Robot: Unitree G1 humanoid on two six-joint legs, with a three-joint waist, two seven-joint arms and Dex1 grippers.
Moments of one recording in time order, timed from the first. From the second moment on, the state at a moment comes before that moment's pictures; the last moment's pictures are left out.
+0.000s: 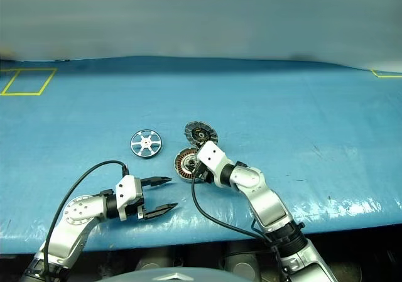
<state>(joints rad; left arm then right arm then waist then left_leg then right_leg) 0.13 0.57 -0.15 -0.12 -0.23 -0.08 -1.00 -0.22 -0.29 0.39 -0.19 0.04 0.44 0.62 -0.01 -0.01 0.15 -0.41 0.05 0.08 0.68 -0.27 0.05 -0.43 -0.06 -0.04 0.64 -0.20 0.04</state>
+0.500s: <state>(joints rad) 0.13 0.56 -0.15 -0.12 -0.24 -0.09 -1.00 -0.21 -0.27 0.35 -0.21 0.08 0.40 0.61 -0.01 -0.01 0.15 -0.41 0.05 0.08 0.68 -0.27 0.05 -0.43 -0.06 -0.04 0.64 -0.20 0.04</state>
